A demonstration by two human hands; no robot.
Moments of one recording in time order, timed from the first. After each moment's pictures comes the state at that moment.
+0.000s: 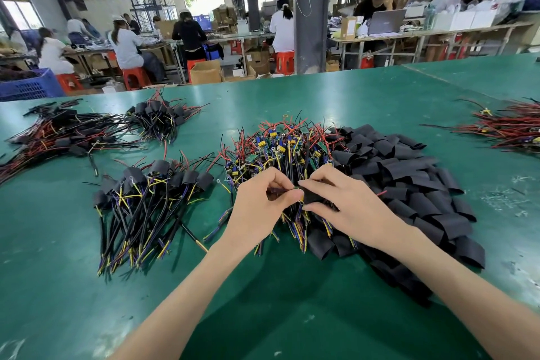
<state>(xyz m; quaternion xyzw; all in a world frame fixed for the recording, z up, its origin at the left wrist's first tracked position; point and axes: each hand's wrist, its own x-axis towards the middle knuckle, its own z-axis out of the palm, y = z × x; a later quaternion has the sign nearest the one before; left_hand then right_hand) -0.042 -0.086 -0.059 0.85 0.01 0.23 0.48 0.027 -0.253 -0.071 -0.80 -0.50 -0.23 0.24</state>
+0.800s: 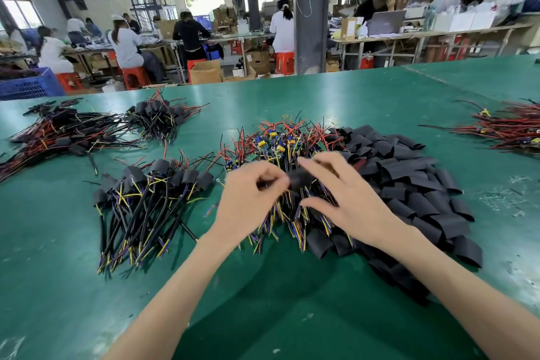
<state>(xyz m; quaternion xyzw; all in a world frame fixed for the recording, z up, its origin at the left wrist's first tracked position) -0.042 -0.073 -0.049 0.87 -0.02 0.31 0.39 0.031 -0.252 -0.070 -0.80 -0.48 -0.25 0.25</state>
